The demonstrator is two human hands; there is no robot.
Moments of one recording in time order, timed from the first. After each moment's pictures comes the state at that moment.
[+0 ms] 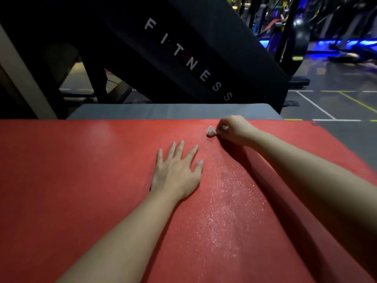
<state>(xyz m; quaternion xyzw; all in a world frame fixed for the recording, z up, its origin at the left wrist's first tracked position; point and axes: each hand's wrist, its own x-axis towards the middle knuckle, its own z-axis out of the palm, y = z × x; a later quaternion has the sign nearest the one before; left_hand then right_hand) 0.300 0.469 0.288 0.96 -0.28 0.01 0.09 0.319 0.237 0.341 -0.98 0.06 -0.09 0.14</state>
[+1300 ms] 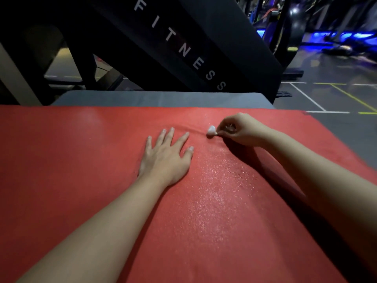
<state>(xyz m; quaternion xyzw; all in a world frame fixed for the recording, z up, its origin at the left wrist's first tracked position) 0.304 0.468 0.288 0.96 -0.27 0.01 0.09 0.270 0.218 0.335 -0.98 0.01 -0.06 0.18</state>
